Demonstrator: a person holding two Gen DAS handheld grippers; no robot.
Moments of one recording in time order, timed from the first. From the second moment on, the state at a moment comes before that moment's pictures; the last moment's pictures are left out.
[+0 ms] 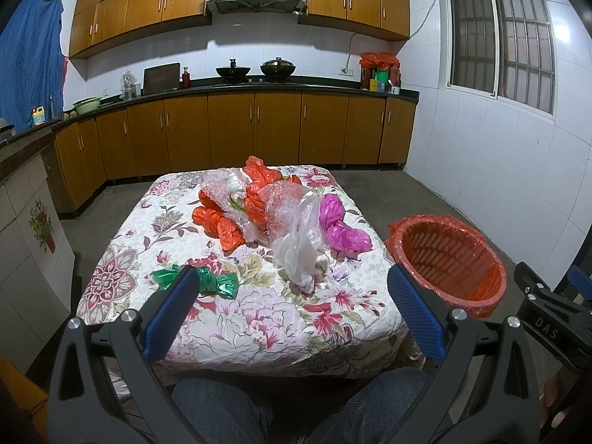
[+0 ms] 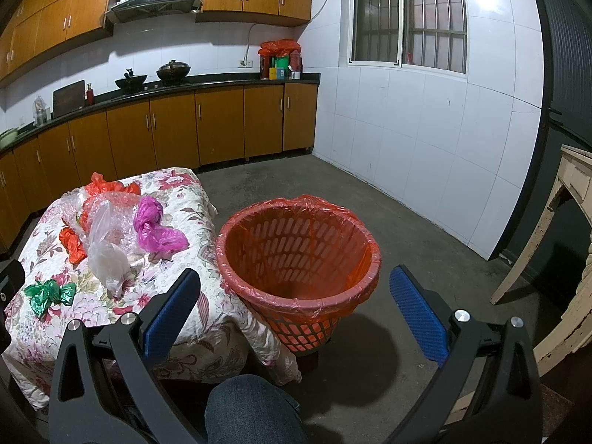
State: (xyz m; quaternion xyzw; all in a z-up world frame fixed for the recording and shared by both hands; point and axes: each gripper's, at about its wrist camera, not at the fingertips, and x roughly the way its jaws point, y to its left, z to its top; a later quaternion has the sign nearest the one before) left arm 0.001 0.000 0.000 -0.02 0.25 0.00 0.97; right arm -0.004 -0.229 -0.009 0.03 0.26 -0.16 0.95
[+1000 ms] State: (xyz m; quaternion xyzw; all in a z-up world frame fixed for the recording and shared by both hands) left arm 0.001 0.003 0.000 -0.02 0.25 0.01 0.97; right arm 0.000 -0.227 -0.012 0.03 0.26 -0.16 0.95
